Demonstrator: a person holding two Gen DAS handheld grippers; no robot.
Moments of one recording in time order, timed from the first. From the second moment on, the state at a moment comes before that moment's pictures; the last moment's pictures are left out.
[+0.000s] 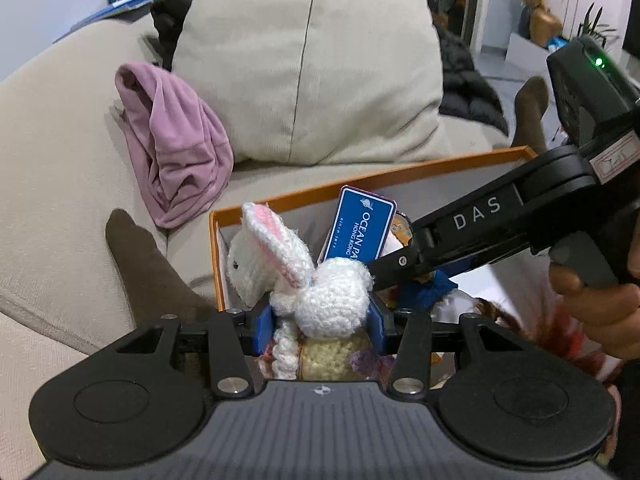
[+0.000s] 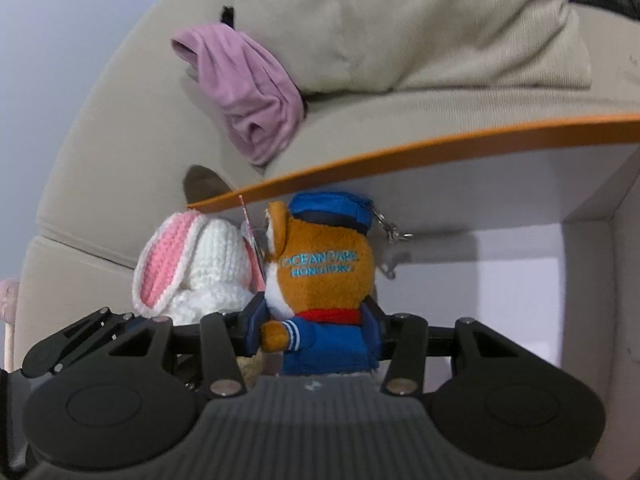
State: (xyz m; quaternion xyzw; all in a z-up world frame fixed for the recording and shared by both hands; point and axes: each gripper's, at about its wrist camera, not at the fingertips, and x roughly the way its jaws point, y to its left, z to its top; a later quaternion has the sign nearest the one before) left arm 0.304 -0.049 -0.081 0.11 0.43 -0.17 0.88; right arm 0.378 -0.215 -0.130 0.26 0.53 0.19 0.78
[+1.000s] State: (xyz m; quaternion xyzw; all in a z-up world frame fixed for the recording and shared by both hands) left arm 0.292 -0.024 -0.075 0.06 0.39 -0.14 0.91; right arm 0.363 -0.198 -0.130 0.21 0.53 0.18 0.80
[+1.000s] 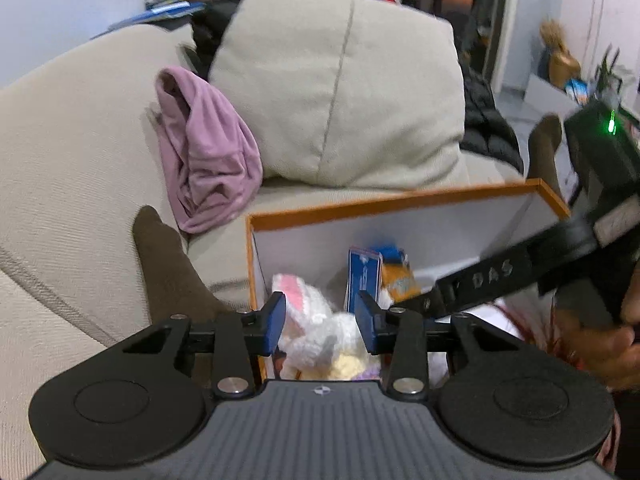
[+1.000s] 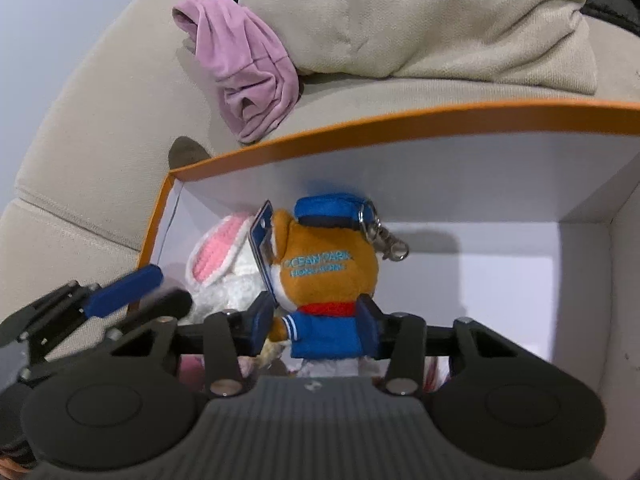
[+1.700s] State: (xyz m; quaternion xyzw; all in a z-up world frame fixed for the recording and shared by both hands) left arm 0.265 -0.003 -0.038 -0.03 0.33 -0.15 0.93; right arm 0.312 -0.185 -0.070 0.12 0.42 0.20 0.88
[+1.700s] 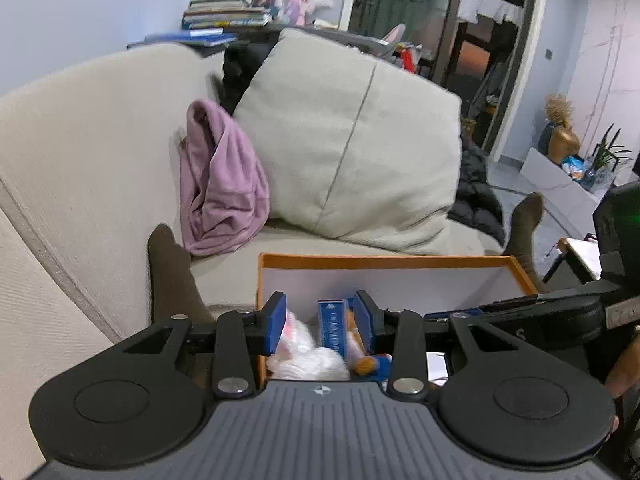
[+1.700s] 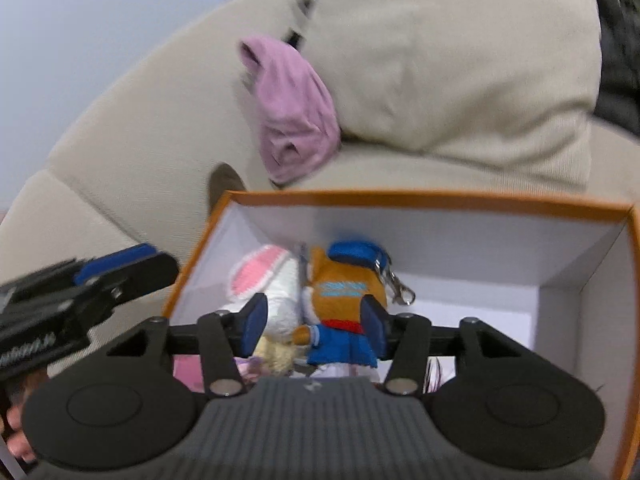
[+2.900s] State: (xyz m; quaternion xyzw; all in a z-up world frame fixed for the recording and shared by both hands) left arm 0.053 -0.045 -0.070 -0.05 0.41 -0.22 0.89; right arm 0.043 -0.258 -0.106 0.10 0.42 0.08 0.90
